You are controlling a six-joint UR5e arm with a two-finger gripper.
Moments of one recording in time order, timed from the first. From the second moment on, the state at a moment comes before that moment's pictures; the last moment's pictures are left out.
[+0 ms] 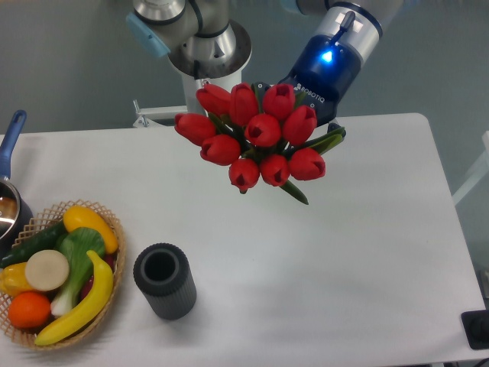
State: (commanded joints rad) arm 2.77 -1.66 -1.67 -0.90 0.41 0.98
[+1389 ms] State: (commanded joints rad) arm 2.57 -1.75 -1.68 -0.79 0.18 0.99
